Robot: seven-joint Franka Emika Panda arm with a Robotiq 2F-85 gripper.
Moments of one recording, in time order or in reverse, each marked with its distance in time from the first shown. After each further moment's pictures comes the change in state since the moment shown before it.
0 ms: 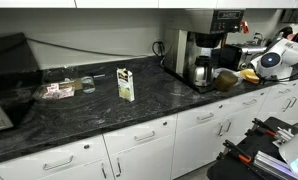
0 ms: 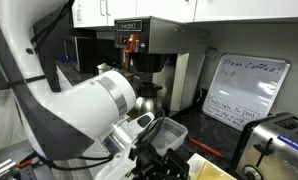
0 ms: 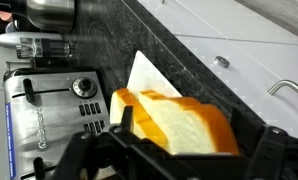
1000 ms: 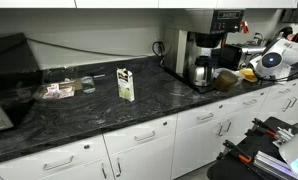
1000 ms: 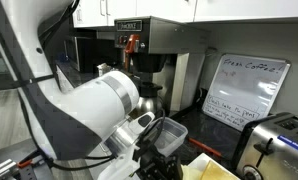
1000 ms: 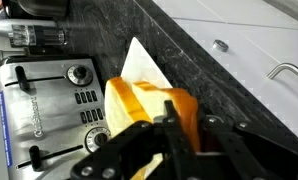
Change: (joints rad) arm -0.005 0.015 0.012 0.020 -0.072 0.036 0.074
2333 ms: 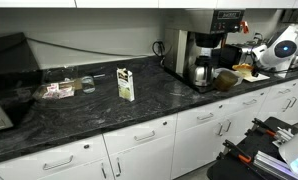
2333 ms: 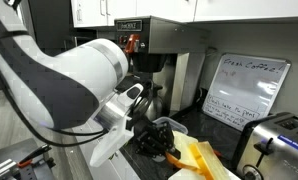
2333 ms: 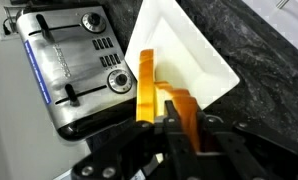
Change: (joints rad) arm 0.022 -0.225 0.010 -0.070 -0.178 0.139 0.135
